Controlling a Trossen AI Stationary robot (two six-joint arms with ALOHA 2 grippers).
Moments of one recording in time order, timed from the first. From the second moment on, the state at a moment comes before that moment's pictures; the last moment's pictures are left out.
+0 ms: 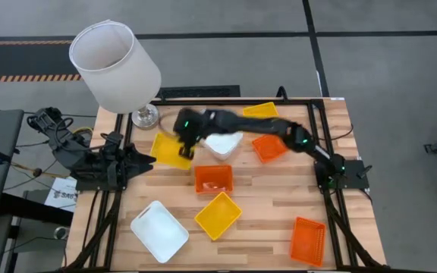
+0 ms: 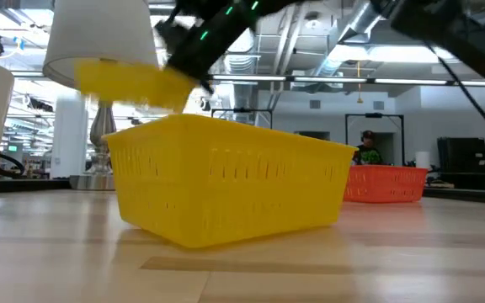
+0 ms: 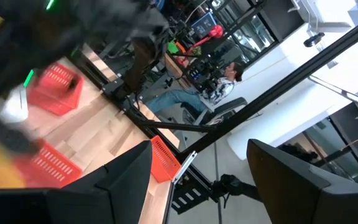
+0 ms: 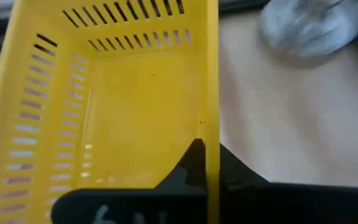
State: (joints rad) left arm -0.70 0.70 0.95 -0.35 -0.72 -0.94; right arm -0.16 2.37 2.34 -0.73 -0.09 0.05
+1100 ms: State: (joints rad) left arm -0.70 0.69 0.95 -0.36 -0.78 -0.92; right arm 0.01 1.73 1.63 -0.75 -0.48 -0.40
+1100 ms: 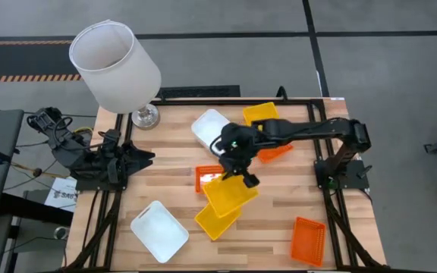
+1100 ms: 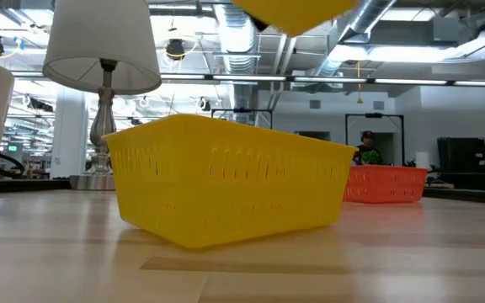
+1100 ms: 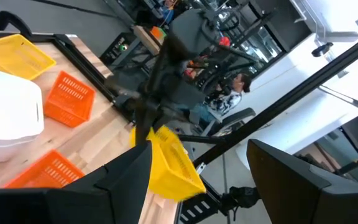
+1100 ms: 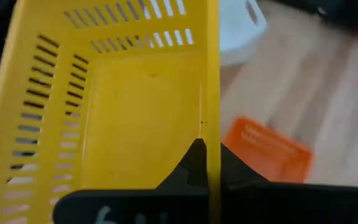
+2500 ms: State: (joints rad) left arm -0.70 0.69 0.95 -0.41 -0.96 -0.93; right arm 0.09 2.10 1.62 -0.54 -0.51 -0.58
